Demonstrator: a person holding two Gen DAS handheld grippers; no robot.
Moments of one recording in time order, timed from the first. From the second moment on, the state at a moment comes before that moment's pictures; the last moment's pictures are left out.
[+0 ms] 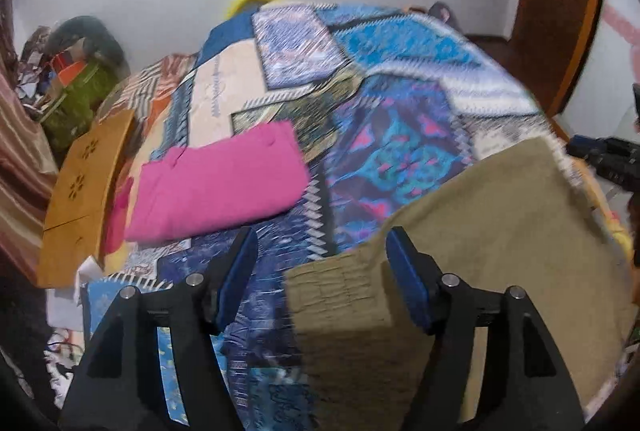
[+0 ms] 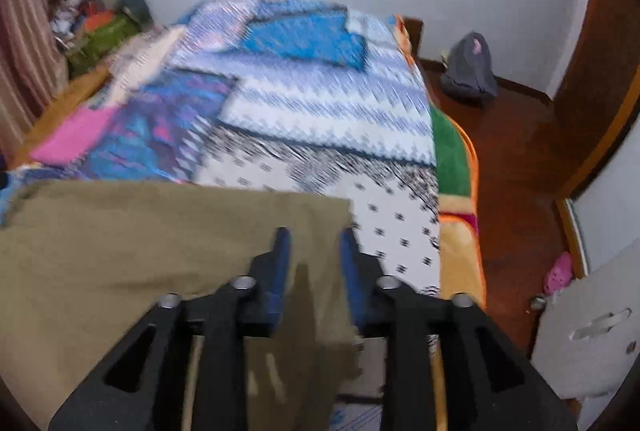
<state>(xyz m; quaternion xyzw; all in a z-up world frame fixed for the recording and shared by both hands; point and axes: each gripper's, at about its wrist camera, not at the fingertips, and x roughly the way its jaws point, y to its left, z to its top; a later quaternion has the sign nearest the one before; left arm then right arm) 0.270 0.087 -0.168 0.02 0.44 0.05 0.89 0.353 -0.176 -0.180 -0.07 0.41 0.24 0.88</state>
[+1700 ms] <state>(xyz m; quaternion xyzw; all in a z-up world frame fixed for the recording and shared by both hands) 0.110 0.096 -0.165 -0.08 0.45 0.04 0.89 0.175 -0.215 -0.161 -0.03 0.43 0.26 0.86</state>
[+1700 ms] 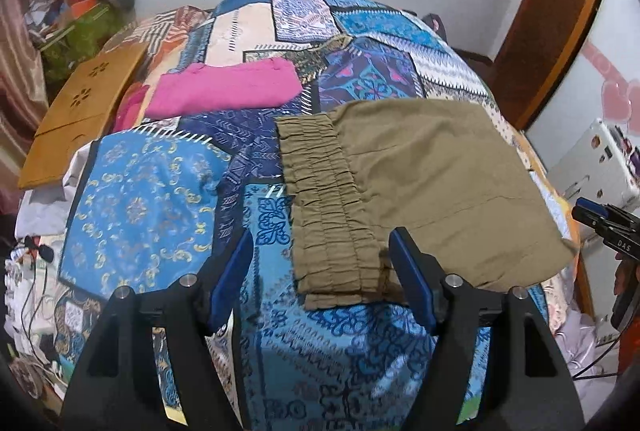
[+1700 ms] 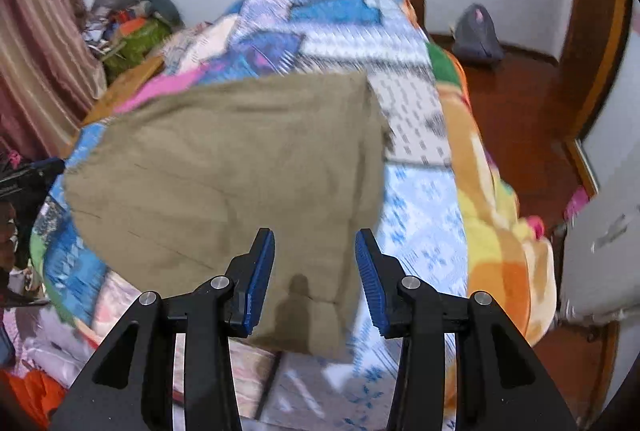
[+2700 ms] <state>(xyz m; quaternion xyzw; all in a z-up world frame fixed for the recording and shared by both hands) 0.123 0.077 -0.221 -0.27 0.50 -0.06 0.82 0.159 -0.105 -0.186 -0.08 0.42 0.37 0.83</state>
